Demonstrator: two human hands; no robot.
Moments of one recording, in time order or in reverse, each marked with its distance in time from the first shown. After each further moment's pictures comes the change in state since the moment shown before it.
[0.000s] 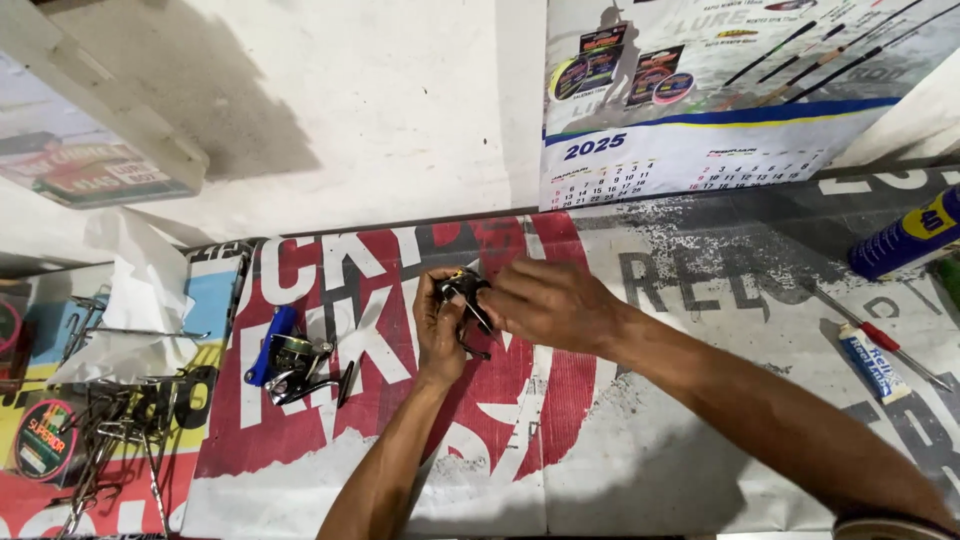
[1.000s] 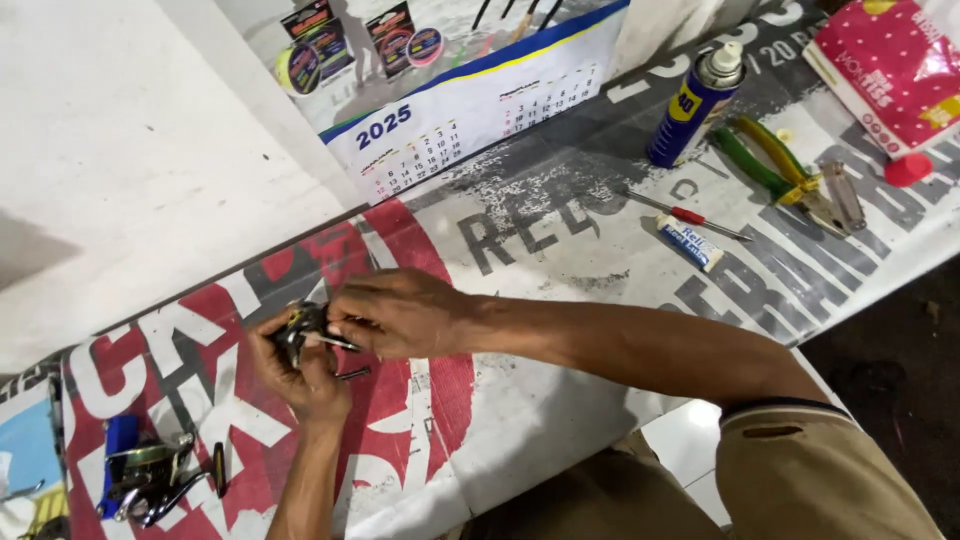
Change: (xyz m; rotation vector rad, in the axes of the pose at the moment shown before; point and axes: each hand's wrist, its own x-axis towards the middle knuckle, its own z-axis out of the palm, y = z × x) left_hand -0.004 0.033 0.035 0.236 0.076 0.141; right_hand -0.042 -0.008 0.012 0.488 0.146 0.470
